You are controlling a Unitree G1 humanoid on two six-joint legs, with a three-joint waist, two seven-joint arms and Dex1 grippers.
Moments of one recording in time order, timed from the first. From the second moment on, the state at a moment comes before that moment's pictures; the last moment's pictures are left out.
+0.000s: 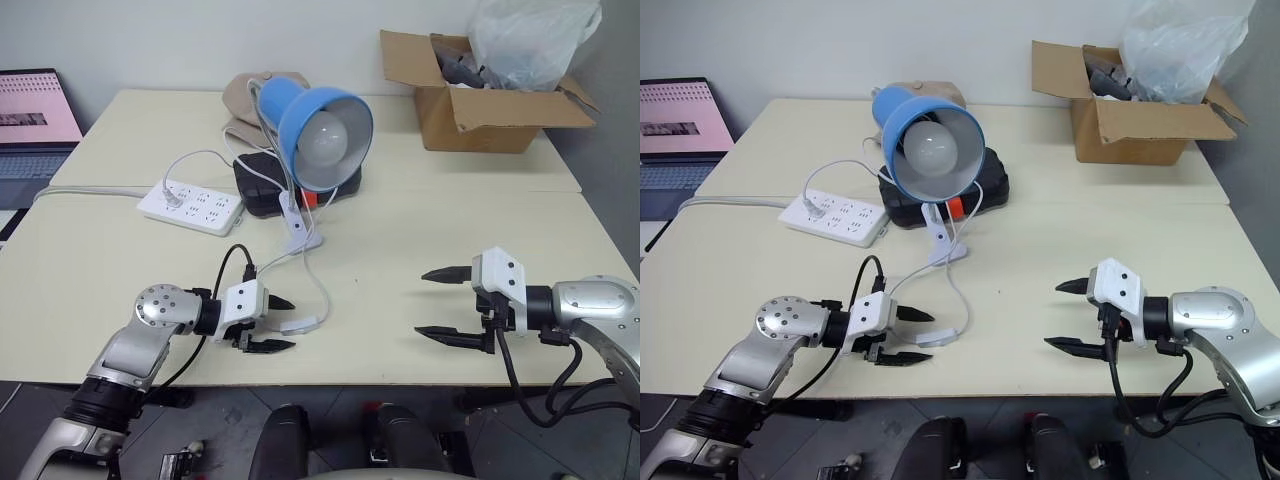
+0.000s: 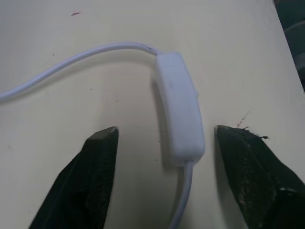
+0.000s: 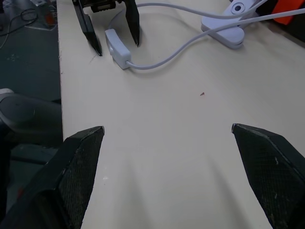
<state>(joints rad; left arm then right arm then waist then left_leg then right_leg) -0.25 0.76 -0.20 0.08 -0.17 -0.02 -1.29 -0.13 -0.90 -0.02 -0.55 0.49 0.58 1.02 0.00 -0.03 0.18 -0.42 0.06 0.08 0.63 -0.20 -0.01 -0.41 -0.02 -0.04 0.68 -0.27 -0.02</state>
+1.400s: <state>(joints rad) -0.49 0.56 -0.27 0.11 -0.19 0.09 -1.30 -0.53 -0.66 0.35 -0.48 0.42 0.77 0.87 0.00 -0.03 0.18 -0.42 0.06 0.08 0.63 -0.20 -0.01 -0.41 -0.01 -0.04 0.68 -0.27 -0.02</state>
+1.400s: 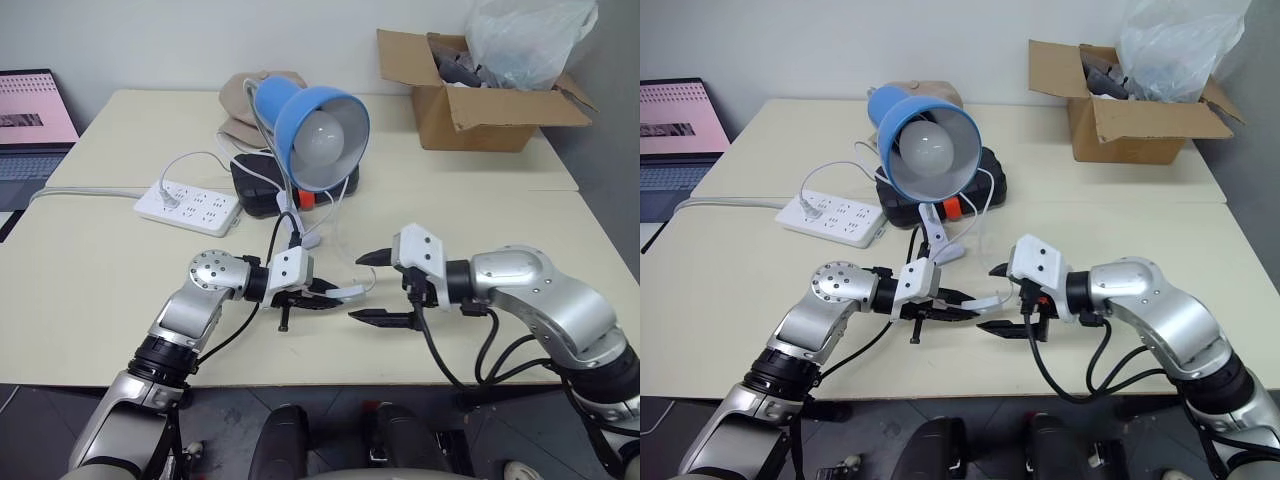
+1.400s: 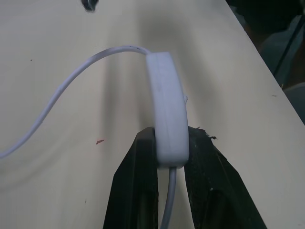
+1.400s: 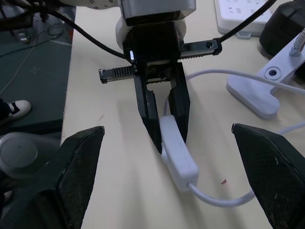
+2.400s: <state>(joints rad) -0.49 0.55 -0.28 0.11 -0.18 0.10 -1.26 -0.55 -0.60 0.43 -0.31 0.22 0.61 0.93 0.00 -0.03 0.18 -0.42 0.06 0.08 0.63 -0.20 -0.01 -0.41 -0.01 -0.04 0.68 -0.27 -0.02</state>
